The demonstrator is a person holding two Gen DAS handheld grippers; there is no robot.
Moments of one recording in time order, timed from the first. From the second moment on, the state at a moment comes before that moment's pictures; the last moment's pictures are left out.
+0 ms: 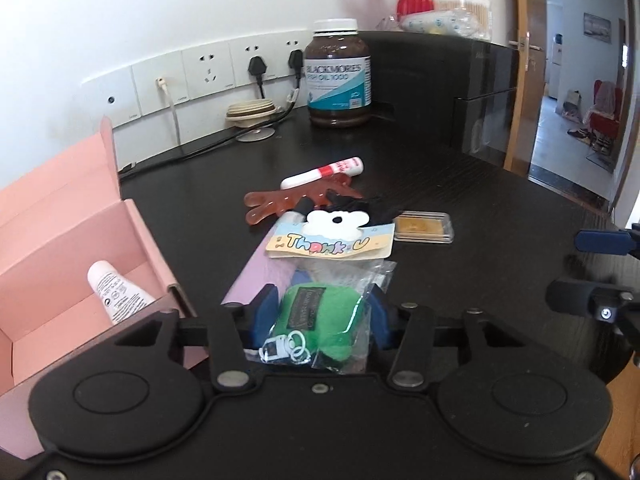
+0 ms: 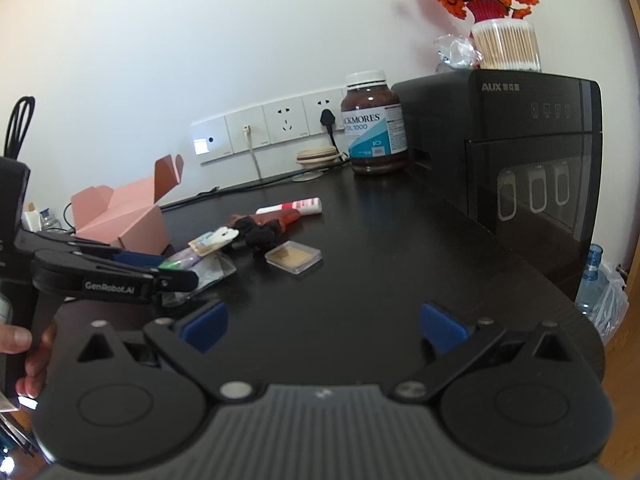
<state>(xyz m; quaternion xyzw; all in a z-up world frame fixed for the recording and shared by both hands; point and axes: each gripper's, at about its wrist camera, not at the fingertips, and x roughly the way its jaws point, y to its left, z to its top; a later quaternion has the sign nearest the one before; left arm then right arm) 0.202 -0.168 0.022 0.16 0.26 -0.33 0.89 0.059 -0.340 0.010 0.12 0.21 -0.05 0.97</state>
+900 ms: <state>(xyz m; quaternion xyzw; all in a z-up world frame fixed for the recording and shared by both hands) 0.212 -0.039 0.086 0.05 0.19 -0.24 0.95 0.093 -0.312 0.014 0.09 0.24 -0.07 0.96</state>
